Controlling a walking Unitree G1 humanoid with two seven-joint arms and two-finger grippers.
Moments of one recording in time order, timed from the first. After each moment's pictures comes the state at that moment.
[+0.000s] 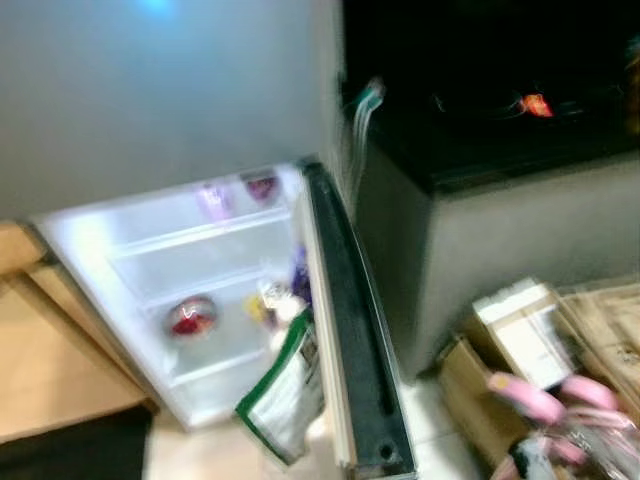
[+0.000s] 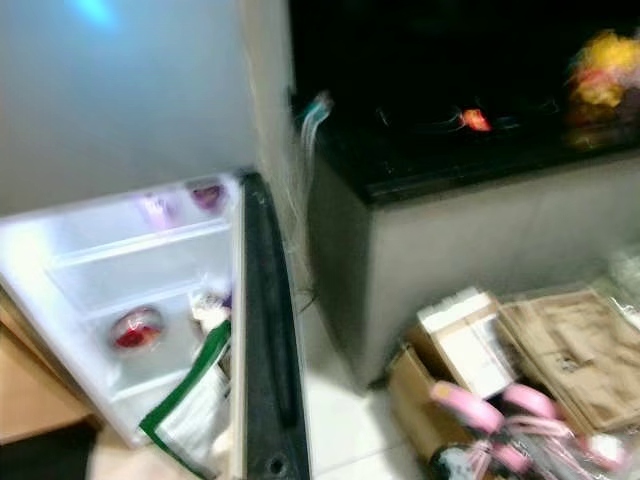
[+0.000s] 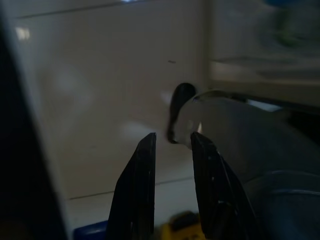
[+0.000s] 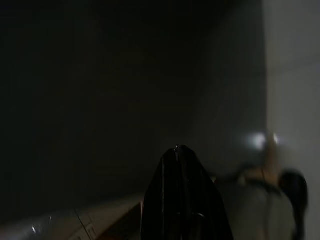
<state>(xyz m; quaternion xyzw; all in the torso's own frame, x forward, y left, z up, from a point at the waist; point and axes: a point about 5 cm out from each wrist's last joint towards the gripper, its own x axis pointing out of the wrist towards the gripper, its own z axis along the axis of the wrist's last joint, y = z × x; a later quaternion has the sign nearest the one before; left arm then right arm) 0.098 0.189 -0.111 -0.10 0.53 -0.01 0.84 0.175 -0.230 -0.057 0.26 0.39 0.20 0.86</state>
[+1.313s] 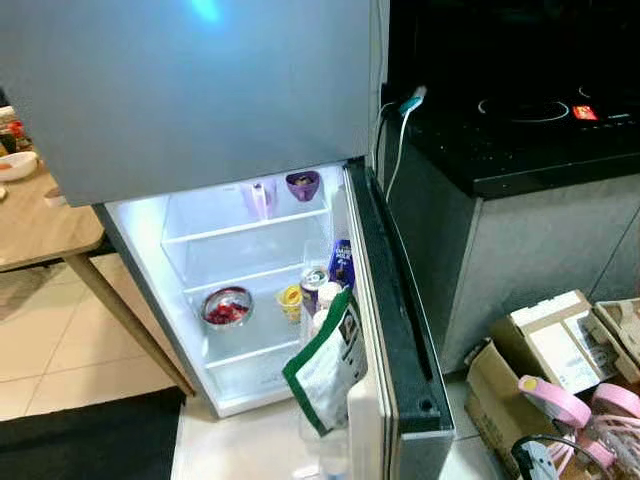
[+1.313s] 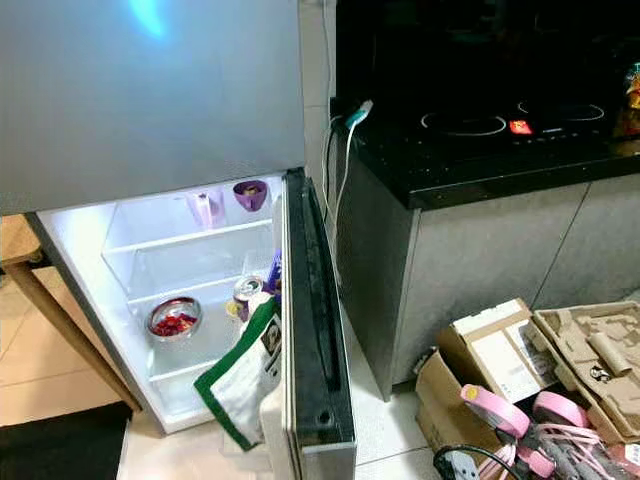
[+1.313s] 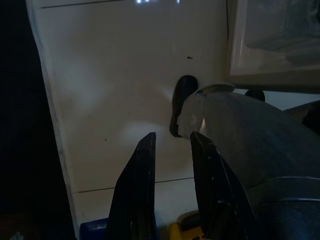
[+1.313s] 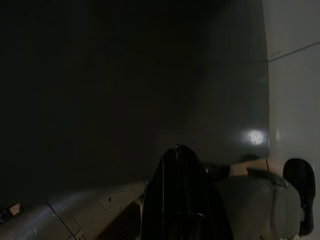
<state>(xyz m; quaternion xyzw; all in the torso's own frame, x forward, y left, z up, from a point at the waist) 0.100 0.190 -0.111 -0.09 0.53 -0.01 0.84 0.167 -0.233 -0.064 0.27 0.40 0.16 0.86</state>
